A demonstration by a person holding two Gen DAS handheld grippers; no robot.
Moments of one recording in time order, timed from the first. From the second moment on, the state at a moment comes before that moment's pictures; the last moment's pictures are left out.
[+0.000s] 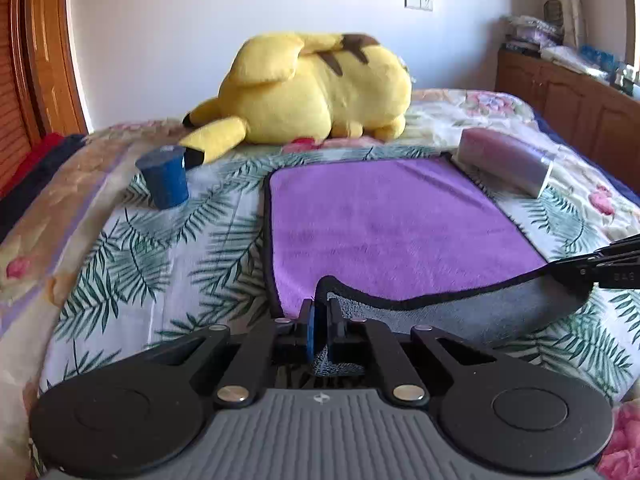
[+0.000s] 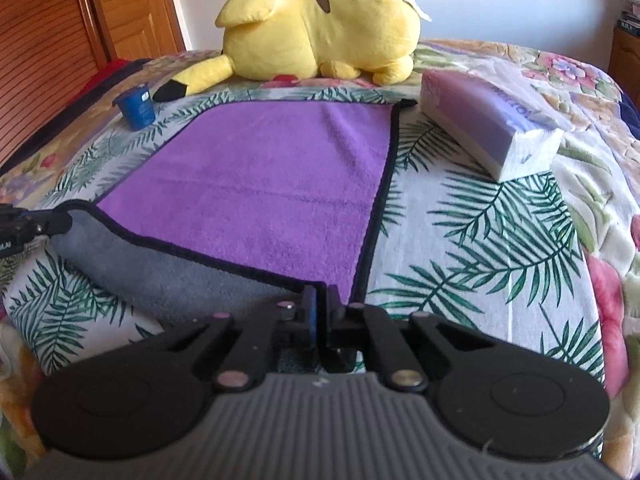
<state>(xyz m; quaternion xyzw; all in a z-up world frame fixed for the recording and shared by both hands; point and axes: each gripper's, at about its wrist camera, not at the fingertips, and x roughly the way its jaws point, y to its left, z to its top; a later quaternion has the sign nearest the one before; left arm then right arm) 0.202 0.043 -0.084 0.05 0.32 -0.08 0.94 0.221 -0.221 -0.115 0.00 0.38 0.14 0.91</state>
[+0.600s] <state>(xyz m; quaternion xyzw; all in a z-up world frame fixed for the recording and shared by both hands) 0.205 0.044 -0.068 0.04 0.29 -0.08 0.95 0.219 -0.225 -0.095 0.00 0.32 0.13 0.94</state>
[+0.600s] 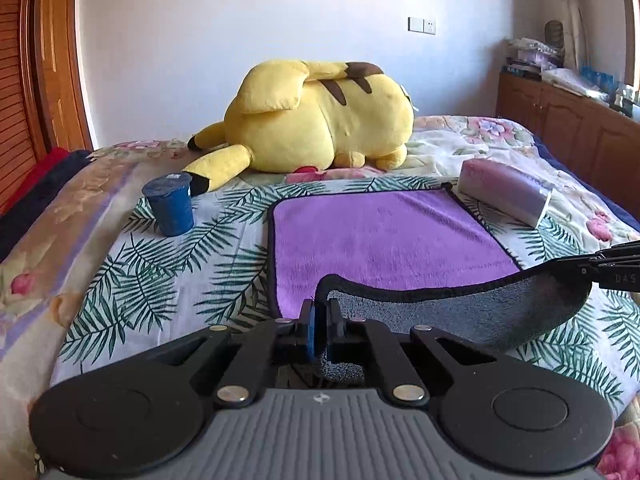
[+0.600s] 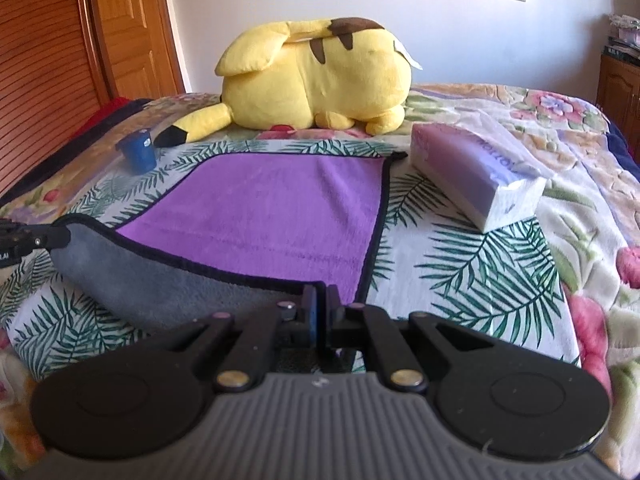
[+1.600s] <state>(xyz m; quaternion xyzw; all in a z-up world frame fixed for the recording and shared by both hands) 0.246 0.043 -0.068 0.07 0.28 -0.08 0.95 0.253 -0.222 -0.089 -0.04 0.28 0.14 0.95</state>
